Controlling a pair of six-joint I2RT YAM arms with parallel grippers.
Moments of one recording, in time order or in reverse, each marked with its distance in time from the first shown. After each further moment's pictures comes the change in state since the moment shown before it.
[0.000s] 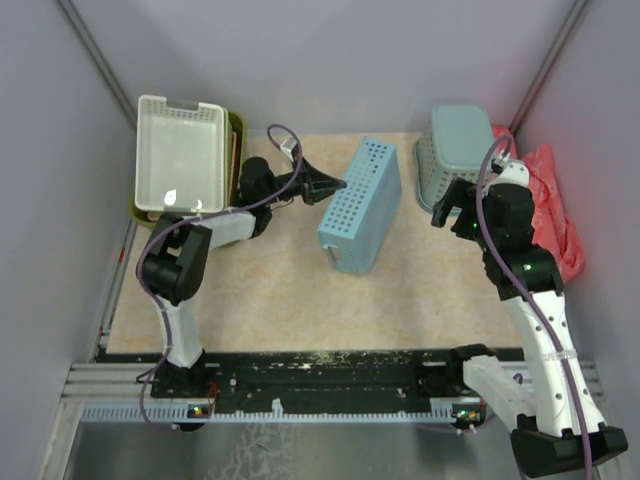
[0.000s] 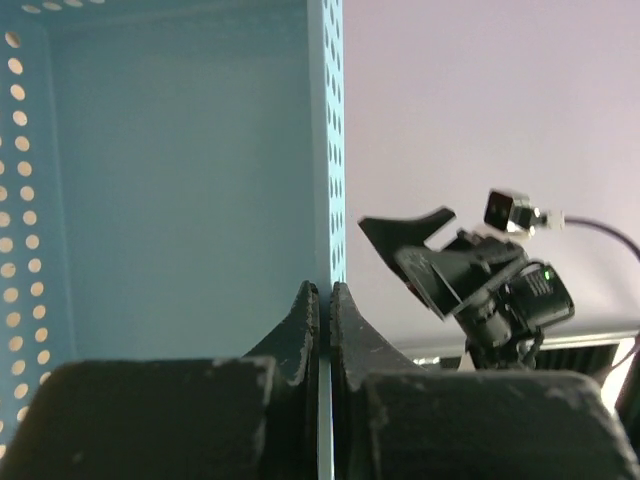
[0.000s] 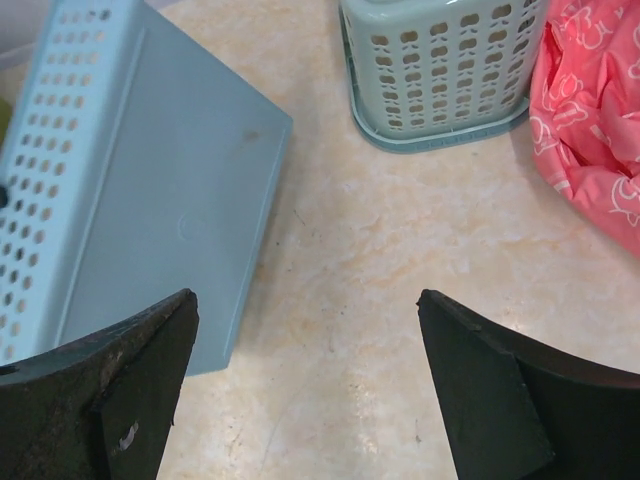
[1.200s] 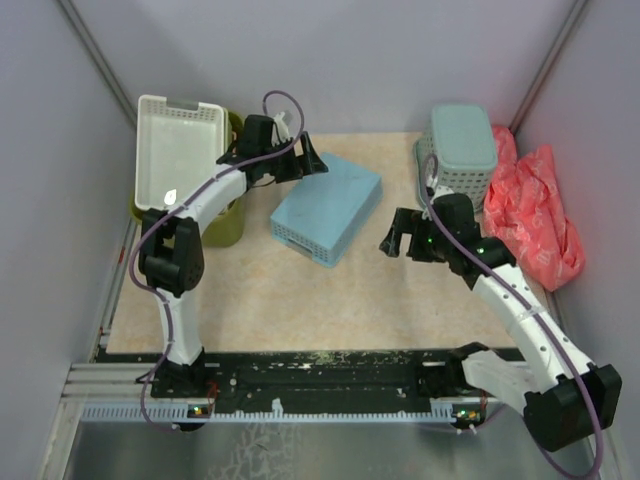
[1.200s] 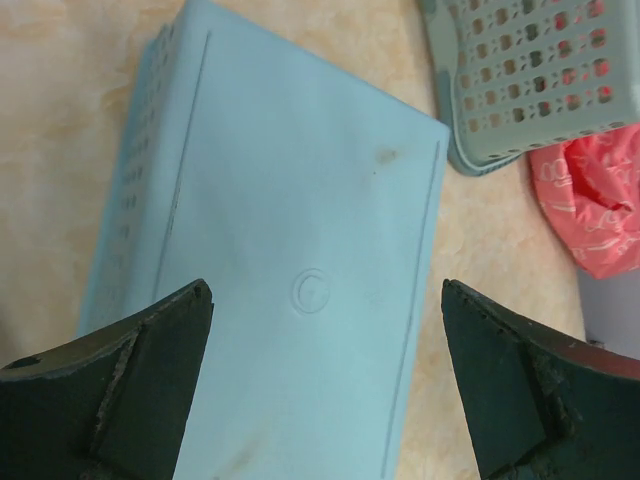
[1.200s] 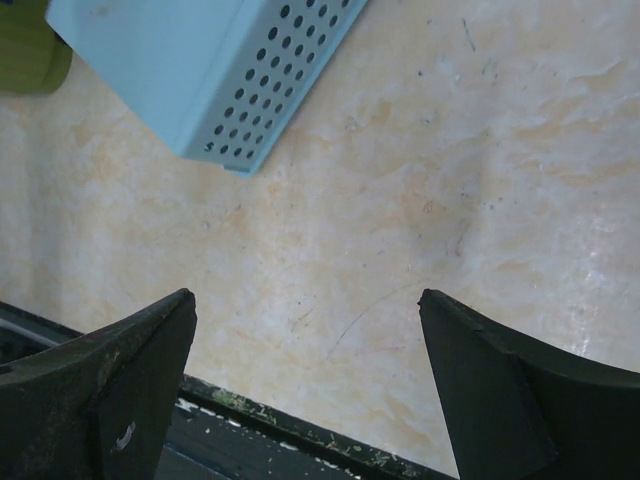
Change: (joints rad) left arm 0.085 0.129 0.531 -1.084 -0.401 0.961; right arm 0.184 0.127 -0.161 0.032 -0.261 0.076
